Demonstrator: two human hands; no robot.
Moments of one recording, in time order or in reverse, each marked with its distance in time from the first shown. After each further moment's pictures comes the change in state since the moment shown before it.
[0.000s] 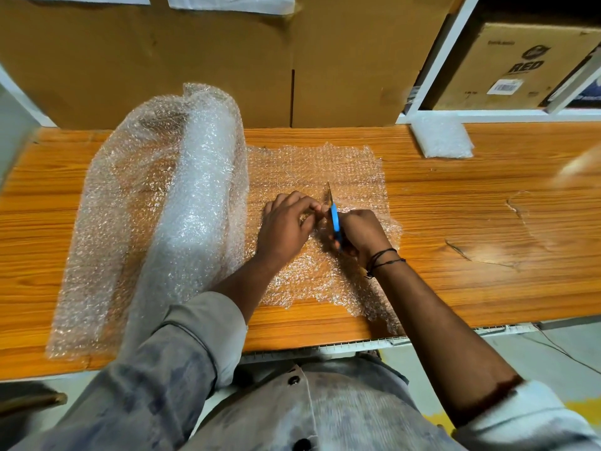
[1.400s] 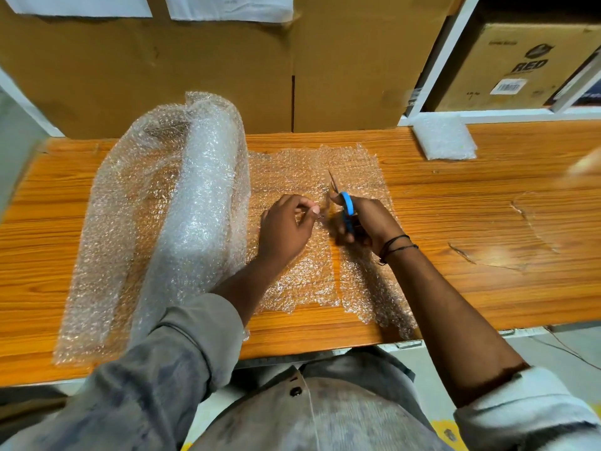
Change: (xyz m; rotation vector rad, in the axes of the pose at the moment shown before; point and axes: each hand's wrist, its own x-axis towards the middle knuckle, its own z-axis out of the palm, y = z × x) left_hand 0.005 -0.007 0.004 -0.194 0.083 -0.130; right_hand 0.020 -0.017 -0.020 0.045 -0.158 -0.032
